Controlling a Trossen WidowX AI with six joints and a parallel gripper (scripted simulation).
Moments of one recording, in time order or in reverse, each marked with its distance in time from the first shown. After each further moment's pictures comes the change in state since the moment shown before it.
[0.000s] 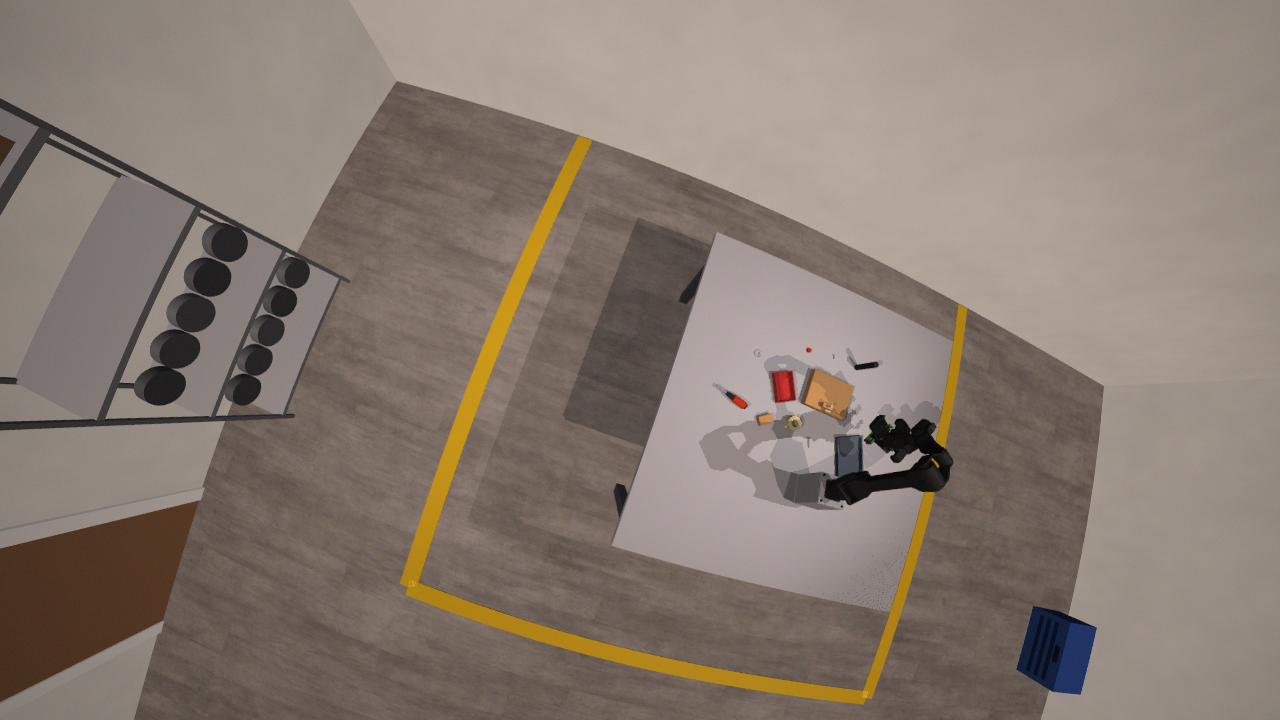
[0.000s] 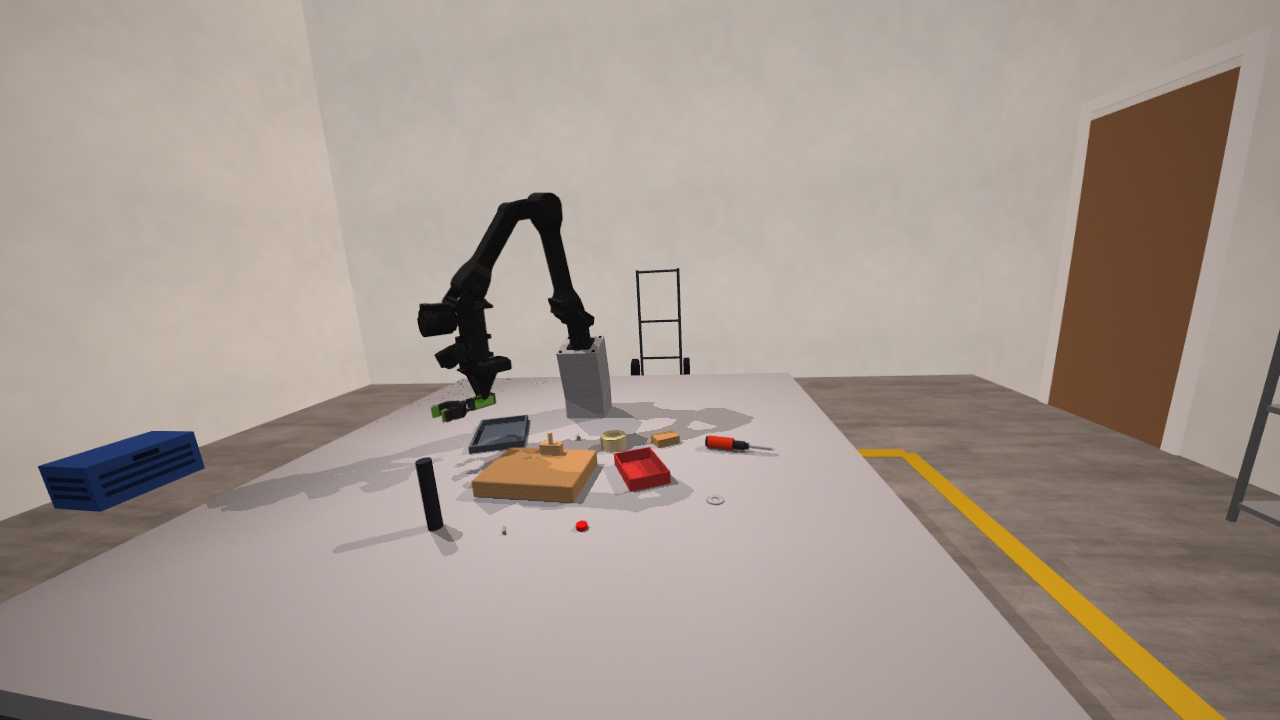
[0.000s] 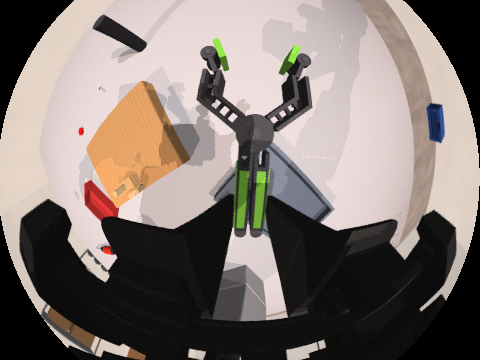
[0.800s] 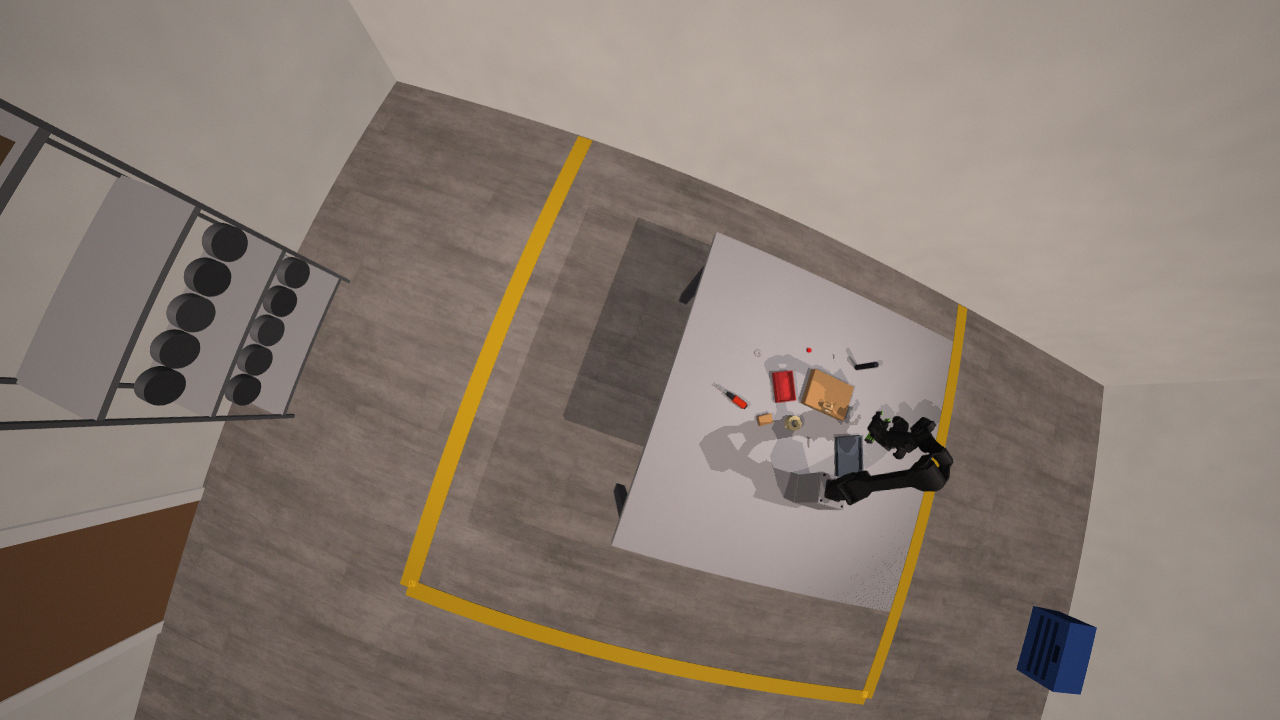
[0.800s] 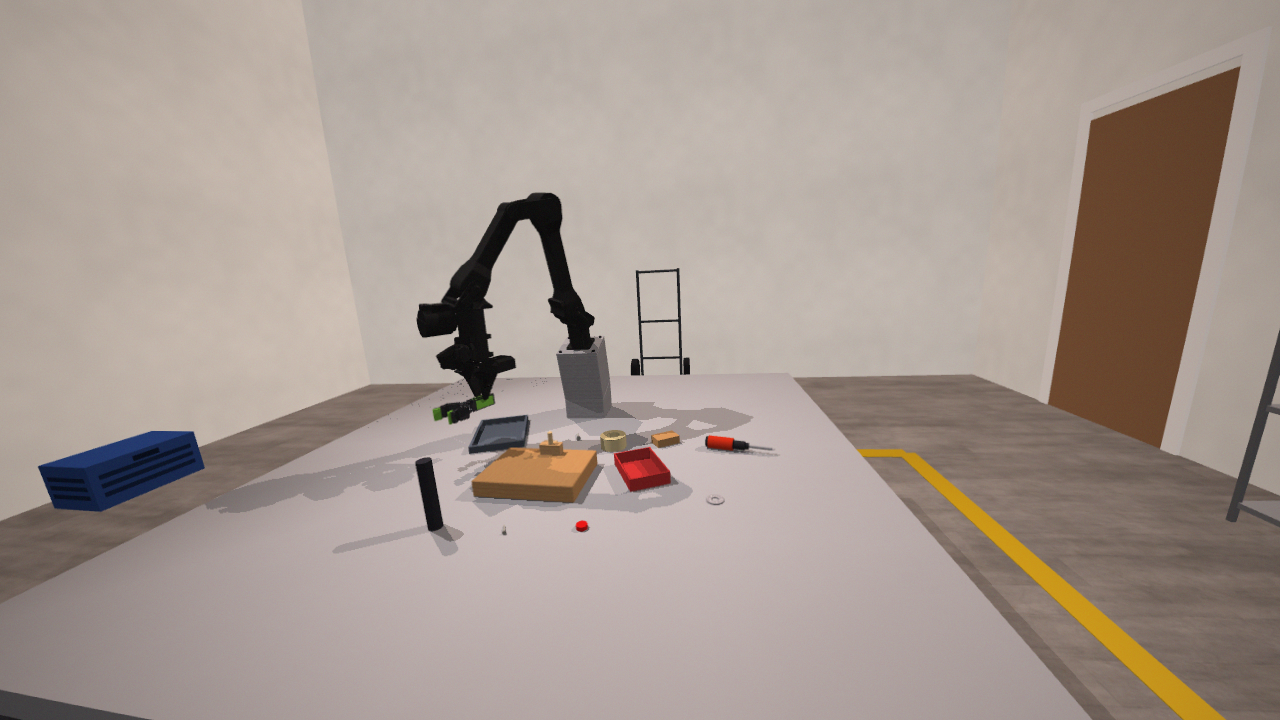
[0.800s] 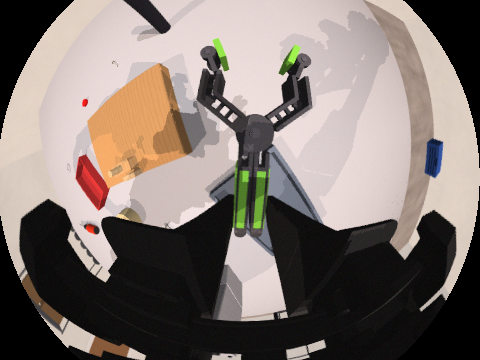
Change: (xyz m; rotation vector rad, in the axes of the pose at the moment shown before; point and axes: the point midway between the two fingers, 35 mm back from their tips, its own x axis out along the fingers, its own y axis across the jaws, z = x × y) arm 0.000 0.004 0.003 -0.182 0.000 0.000
